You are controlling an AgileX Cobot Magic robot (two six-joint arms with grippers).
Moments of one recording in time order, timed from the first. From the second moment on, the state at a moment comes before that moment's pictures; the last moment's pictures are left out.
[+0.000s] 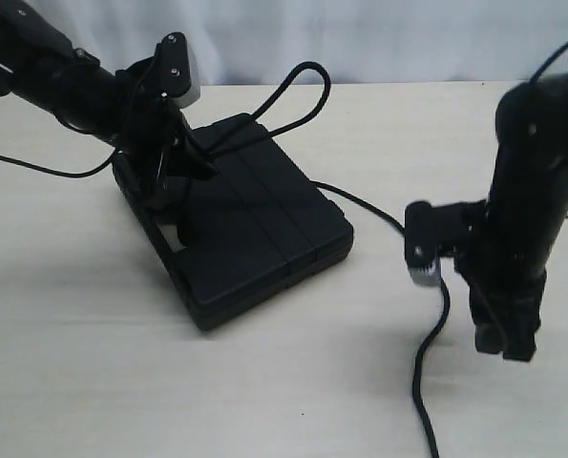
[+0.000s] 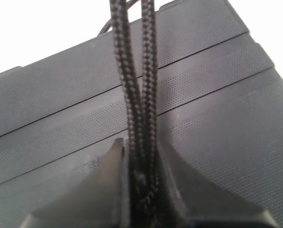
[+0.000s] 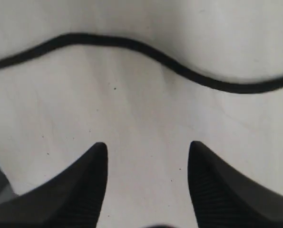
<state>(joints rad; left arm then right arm) -0.11 1.90 -1.26 -0.87 0.75 1.73 0.31 1.71 -0.96 -0.05 1.07 -0.97</state>
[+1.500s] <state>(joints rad) -0.11 1.90 -1.26 -0.86 0.80 1.73 0.44 1.76 -0.72 -0.17 0.49 -1.50</state>
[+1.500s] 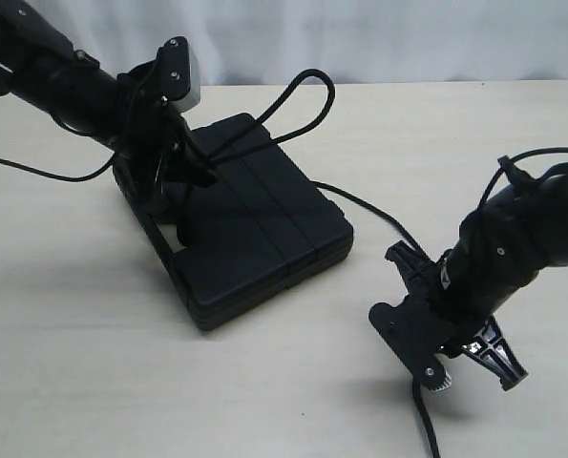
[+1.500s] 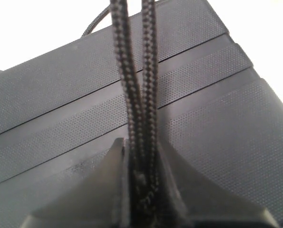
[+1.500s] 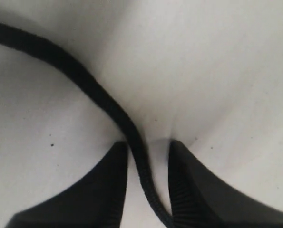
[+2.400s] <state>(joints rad) -0.11 1.90 -1.26 -0.86 0.83 1.82 0.02 1.73 -0.98 0.96 0.54 -1.58</state>
